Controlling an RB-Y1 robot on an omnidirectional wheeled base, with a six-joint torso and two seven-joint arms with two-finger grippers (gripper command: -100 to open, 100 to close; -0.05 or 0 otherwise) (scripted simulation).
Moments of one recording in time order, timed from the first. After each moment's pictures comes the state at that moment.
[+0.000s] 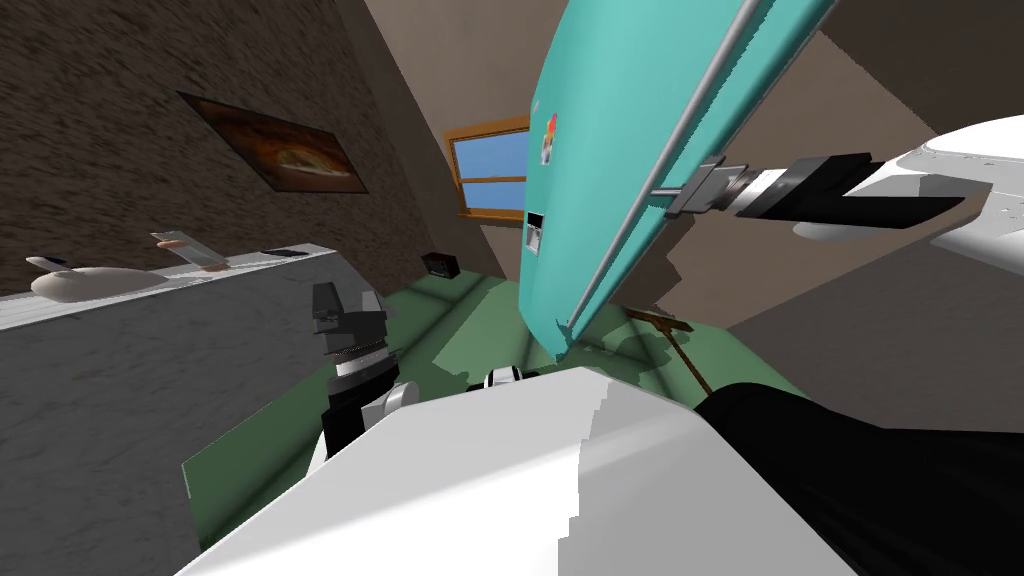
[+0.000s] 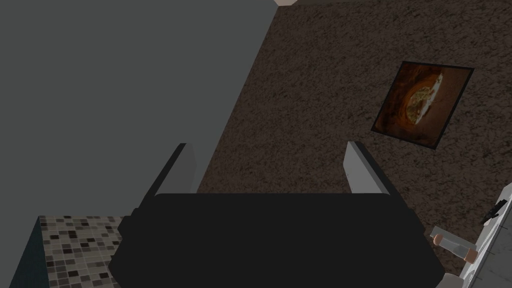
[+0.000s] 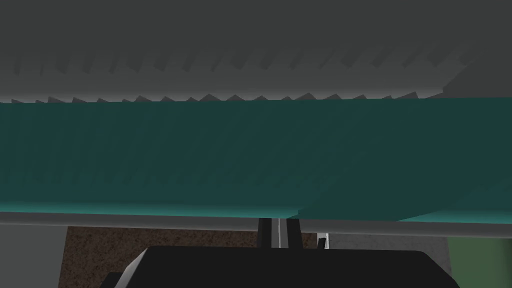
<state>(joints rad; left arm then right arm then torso) 0.51 -0.04 0.06 -2.31 0.03 -0.52 -0.11 0.90 -1.66 -1.15 -1.42 0.23 -0.74 1.09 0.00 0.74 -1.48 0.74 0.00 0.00</state>
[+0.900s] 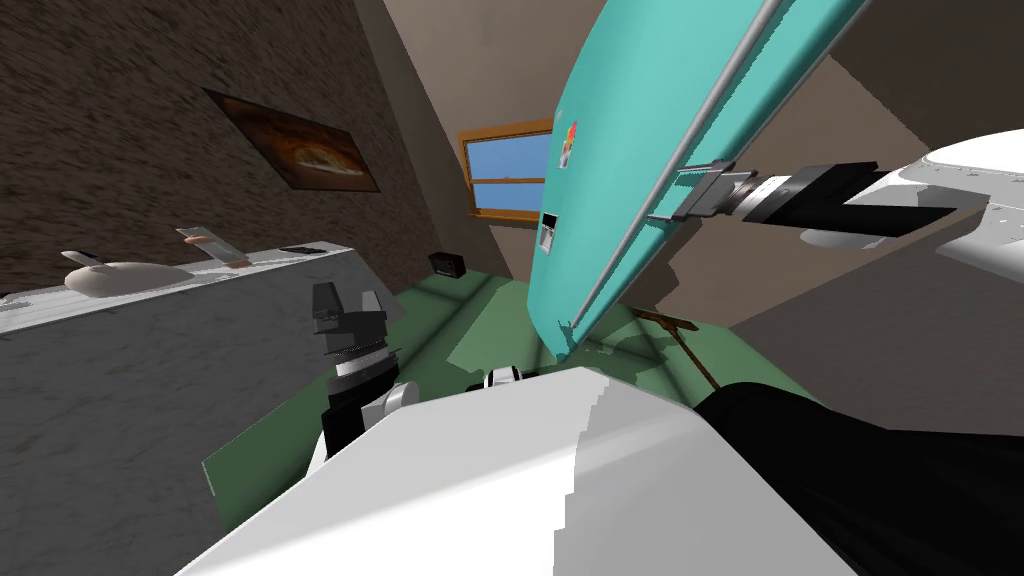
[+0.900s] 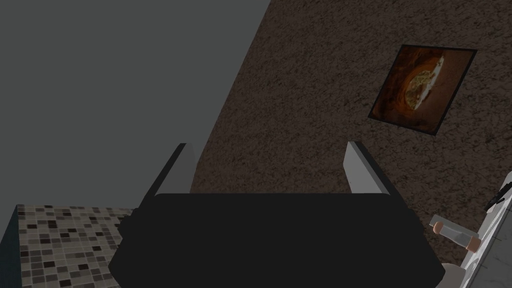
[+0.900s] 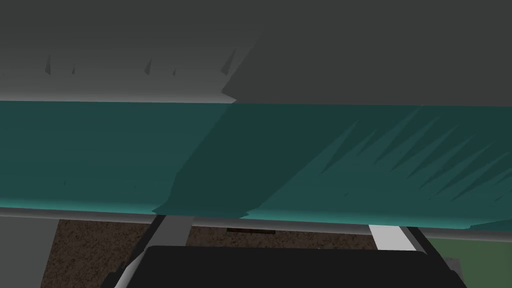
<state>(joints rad) 0.51 -0.04 0.06 -2.31 0.03 -0.52 -0.11 0.89 -1.63 -1.12 -1.38 0.26 -0.67 1.10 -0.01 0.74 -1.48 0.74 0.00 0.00</state>
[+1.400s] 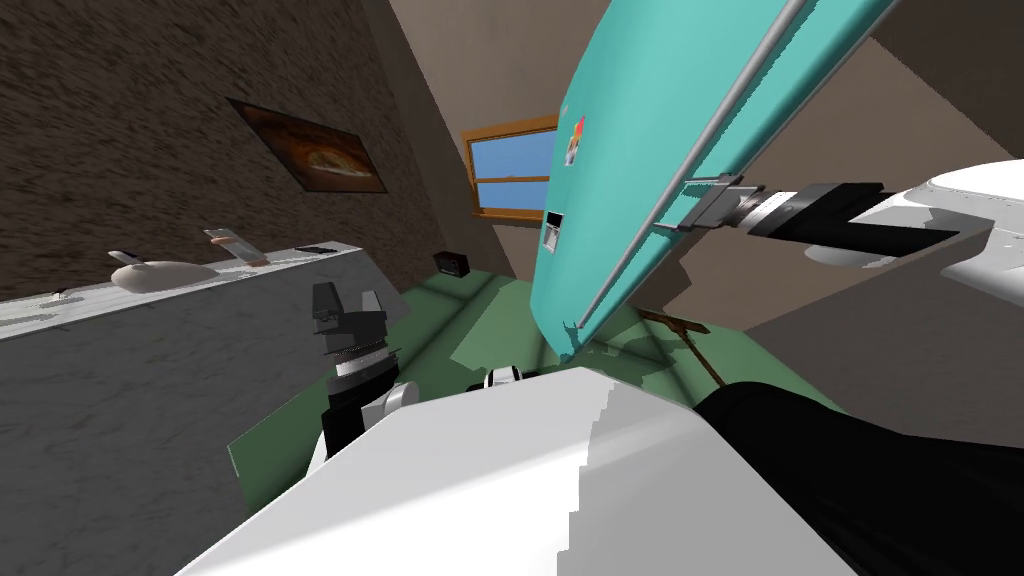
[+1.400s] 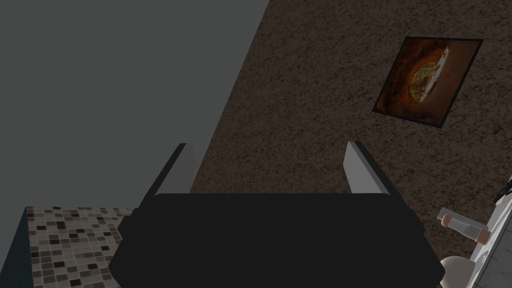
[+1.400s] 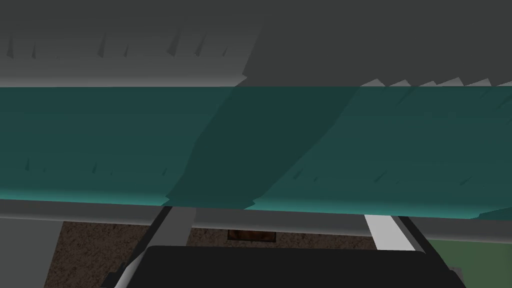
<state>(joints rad) 0.51 -0.04 0.06 -2.31 0.03 -0.52 -0.11 0.87 -1.55 -1.07 -1.40 0.27 -0.66 1.16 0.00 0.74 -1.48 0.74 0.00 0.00</state>
